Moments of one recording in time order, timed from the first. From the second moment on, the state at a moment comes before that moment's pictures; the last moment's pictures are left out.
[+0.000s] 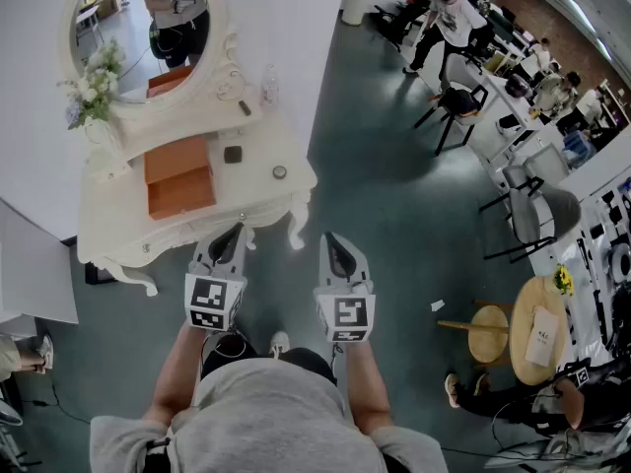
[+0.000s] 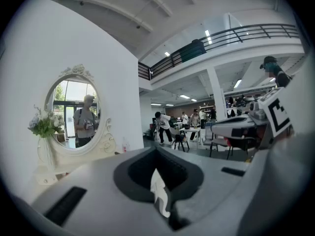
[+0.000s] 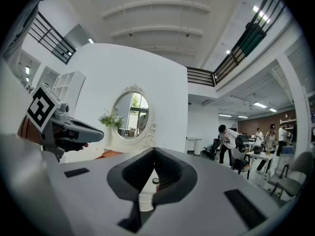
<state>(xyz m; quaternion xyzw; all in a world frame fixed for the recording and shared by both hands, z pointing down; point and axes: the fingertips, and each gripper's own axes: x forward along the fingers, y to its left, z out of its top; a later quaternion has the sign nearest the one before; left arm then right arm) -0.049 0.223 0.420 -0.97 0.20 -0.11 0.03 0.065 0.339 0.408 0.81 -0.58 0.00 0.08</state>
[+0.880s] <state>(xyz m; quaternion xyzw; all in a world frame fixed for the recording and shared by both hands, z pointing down) 0.021 0.093 0.482 -0.97 0.16 -0.17 0.00 0.127 0.193 0.476 0.81 -0.57 0.08 0.09</state>
